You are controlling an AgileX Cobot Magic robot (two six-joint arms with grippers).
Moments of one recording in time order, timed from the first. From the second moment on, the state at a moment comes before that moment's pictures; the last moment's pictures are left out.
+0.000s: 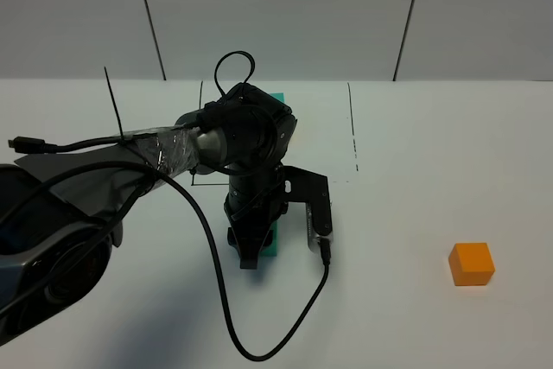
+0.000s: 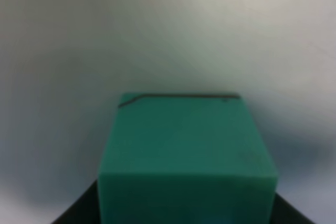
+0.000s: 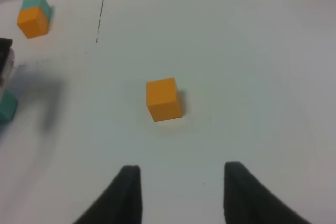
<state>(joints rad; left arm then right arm) -0.62 2.39 -1.85 0.05 1.09 0.93 -0.05 -0.01 -0.49 0.03 1.05 0.11</state>
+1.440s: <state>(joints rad) -0.62 2.39 -1.85 0.01 1.03 0.93 -0.05 -0.01 -0.49 0.03 1.05 0.11</state>
